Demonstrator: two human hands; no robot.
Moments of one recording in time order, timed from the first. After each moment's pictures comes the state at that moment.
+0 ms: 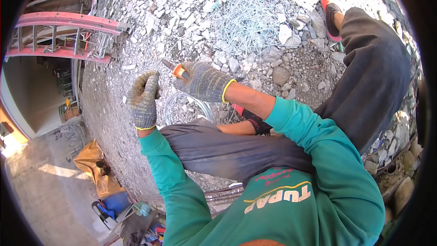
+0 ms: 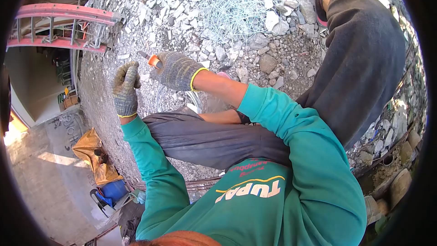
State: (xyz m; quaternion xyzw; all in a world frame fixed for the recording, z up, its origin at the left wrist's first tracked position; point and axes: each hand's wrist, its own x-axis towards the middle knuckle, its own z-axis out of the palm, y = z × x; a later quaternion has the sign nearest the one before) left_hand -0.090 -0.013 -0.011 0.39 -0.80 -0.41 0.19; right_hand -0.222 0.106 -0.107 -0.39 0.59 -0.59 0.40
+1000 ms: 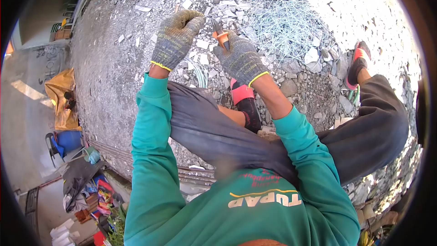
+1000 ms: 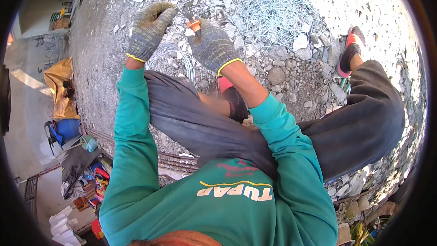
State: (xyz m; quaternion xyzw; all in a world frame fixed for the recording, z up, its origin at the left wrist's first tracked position) left_hand -0.103 -0.022 -0.024 0.37 -0.85 -0.35 0.16; right_hand -0.214 0.107 -0.112 -0.44 0.67 -0.52 0.30
